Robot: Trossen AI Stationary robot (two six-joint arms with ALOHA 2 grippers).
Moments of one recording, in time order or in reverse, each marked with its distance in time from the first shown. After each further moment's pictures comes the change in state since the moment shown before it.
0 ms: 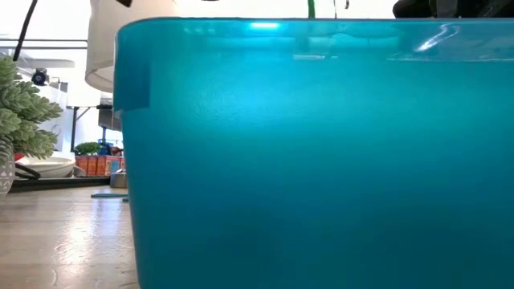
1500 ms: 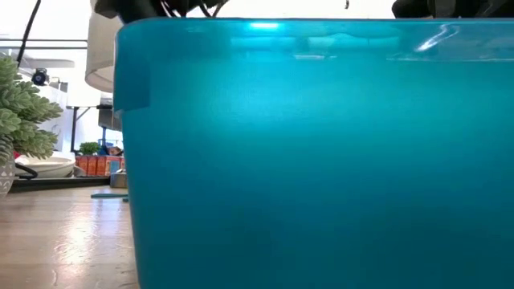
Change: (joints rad) left arm 0.210 -0.154 -0.055 -0.760 -0.553 -0.431; right arm 0.000 0.000 0.005 0.000 -0.003 0.000
